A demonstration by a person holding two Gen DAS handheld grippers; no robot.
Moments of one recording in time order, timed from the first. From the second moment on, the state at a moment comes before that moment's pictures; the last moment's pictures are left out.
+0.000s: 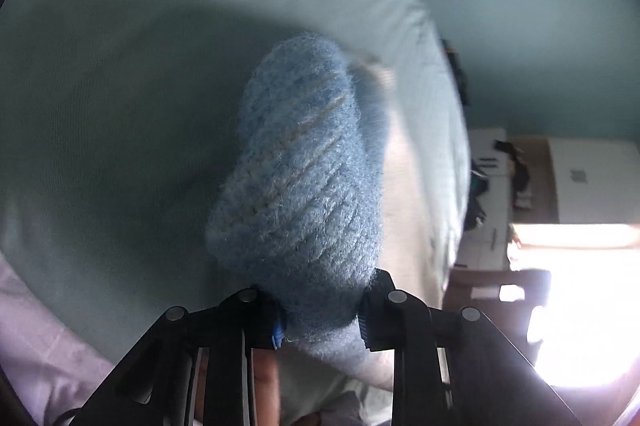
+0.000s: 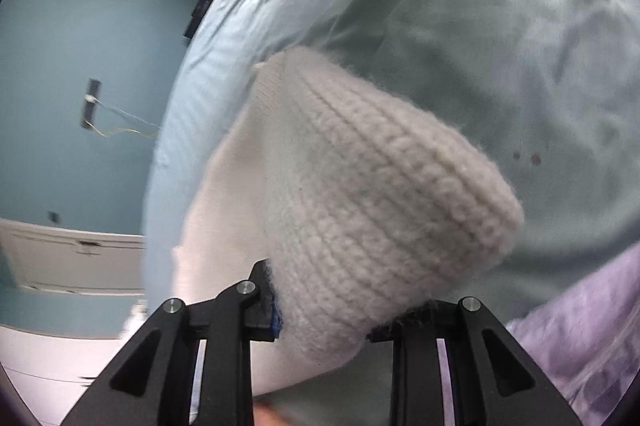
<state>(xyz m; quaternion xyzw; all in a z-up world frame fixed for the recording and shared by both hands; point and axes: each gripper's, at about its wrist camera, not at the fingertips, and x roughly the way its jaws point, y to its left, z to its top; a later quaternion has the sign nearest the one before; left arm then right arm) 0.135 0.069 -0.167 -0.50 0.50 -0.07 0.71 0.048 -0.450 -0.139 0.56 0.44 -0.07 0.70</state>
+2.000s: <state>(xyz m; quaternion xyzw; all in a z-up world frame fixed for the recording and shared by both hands) 0.285 -0.080 -0.189 -0.01 0.53 -0.02 0.85 0.177 -0.499 -0.186 0.36 0.53 -0.15 0.75</state>
